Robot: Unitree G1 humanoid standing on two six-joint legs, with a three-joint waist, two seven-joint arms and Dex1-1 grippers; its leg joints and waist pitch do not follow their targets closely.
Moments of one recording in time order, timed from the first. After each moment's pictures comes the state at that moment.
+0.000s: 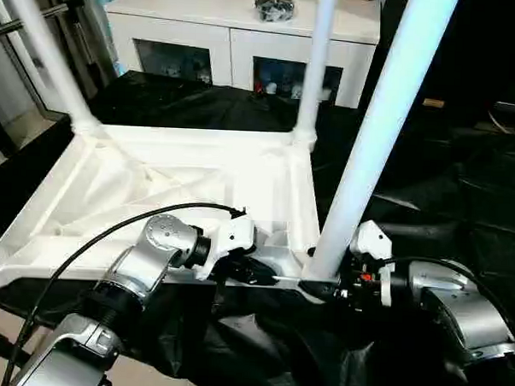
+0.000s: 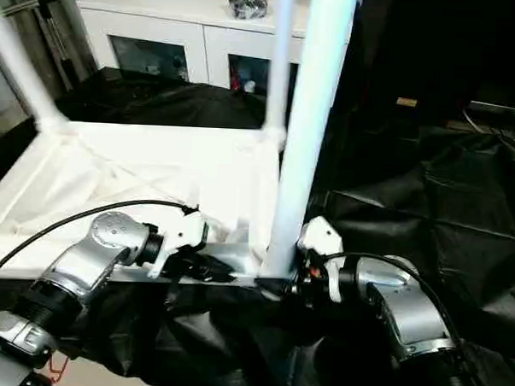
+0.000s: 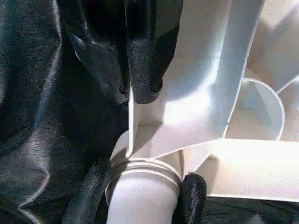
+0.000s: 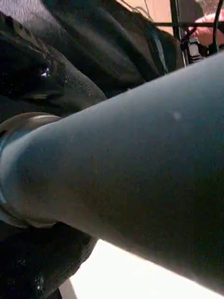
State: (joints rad) left arm -0.53 0.31 -0.34 0.51 -0.01 0.05 -1.33; right arm -0.25 -0.47 0.19 0.21 0.21 0.23 1.16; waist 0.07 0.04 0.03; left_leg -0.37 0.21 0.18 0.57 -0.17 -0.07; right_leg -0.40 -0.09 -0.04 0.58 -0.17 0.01
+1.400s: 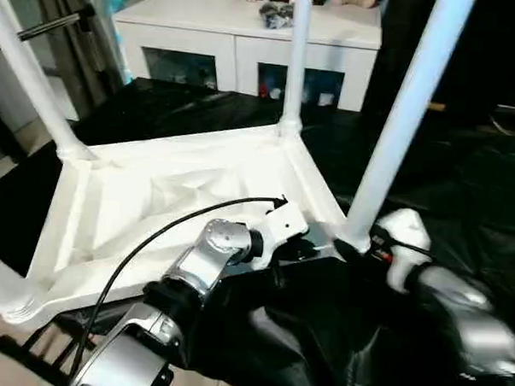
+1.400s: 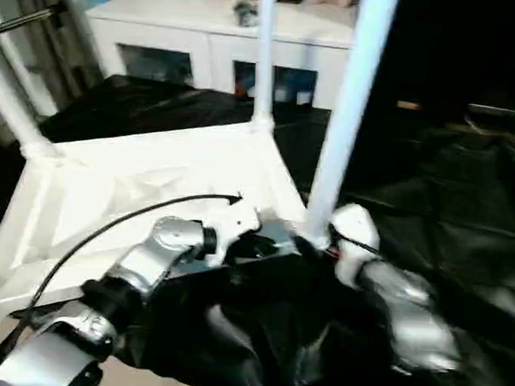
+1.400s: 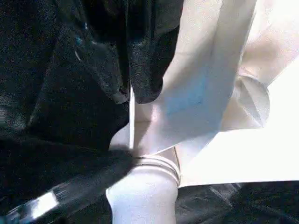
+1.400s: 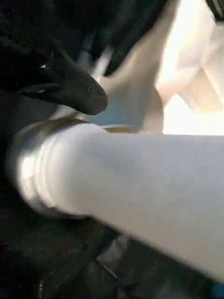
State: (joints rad) left arm -0.63 0.03 -0.34 0.72 0.11 0.06 -0.87; right arm -0.14 -0.43 -0.02 0.17 0.15 0.22 0.73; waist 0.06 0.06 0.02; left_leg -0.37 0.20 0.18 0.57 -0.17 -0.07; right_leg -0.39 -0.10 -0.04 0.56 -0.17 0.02
